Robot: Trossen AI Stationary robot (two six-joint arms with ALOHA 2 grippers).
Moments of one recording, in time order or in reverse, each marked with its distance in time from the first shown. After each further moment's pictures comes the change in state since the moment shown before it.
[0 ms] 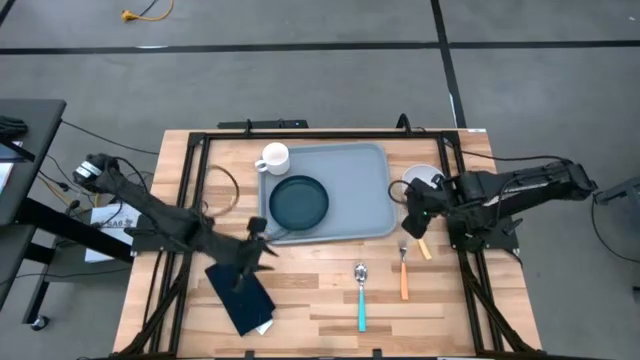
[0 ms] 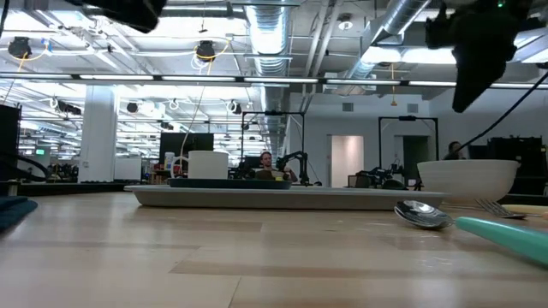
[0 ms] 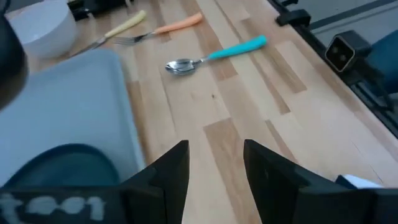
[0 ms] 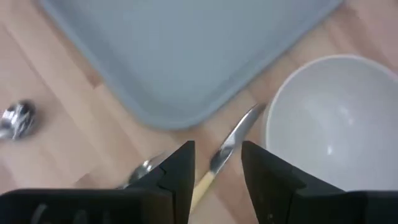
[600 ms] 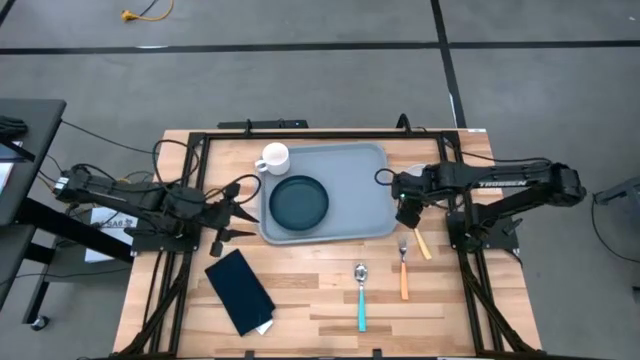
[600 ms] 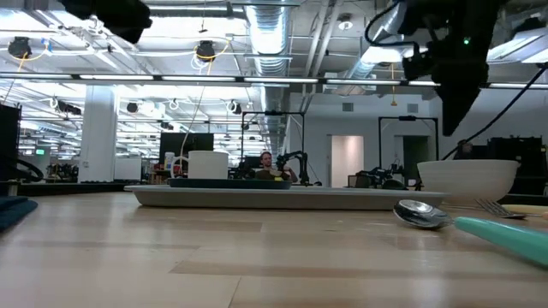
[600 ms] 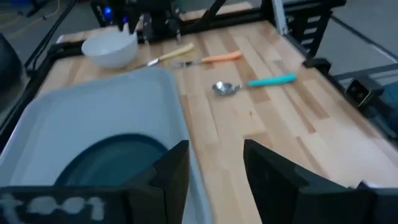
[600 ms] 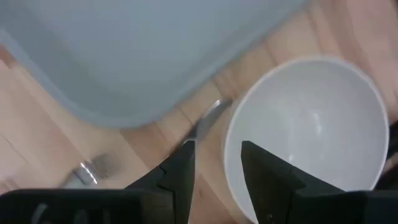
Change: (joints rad) left arm 0.277 -0.466 -0.176 -0.067 0.171 0.064; right arm -0.229 0.162 0.002 0.009 -0.043 -0.265
